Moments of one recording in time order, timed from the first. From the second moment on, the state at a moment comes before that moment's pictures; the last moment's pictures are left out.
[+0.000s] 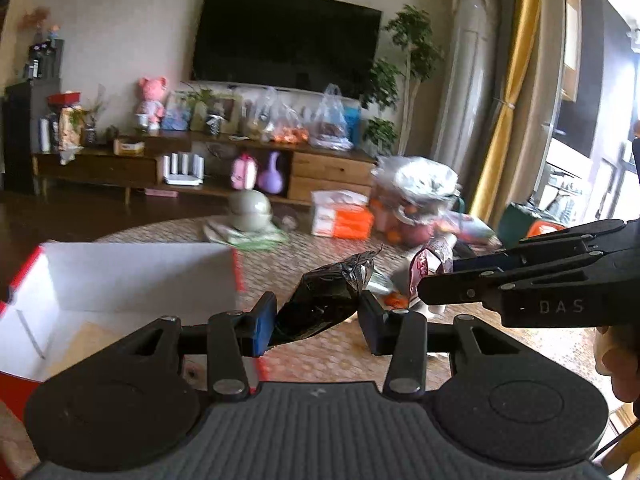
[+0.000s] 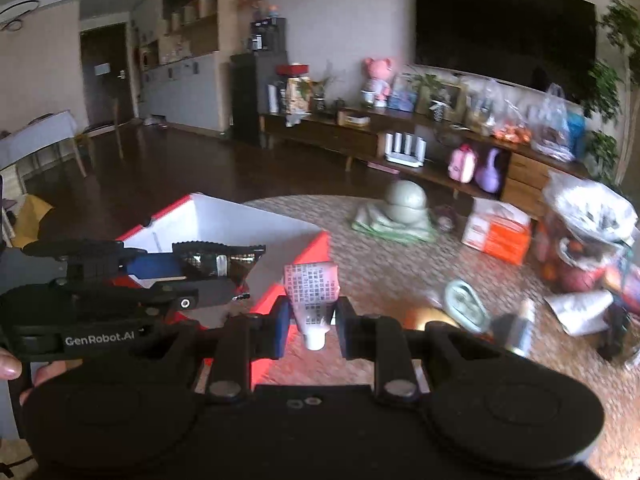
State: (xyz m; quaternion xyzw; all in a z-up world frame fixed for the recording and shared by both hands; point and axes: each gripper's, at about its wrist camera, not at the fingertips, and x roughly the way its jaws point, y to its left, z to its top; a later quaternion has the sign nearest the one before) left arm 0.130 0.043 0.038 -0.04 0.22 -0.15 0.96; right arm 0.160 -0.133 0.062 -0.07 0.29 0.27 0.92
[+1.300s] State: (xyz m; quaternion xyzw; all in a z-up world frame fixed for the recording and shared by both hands) left arm 0.231 0.200 -0.027 0.04 0.37 0.00 0.93; right arm 0.256 0.034 -0.034 -0.12 0.42 0.32 0.84
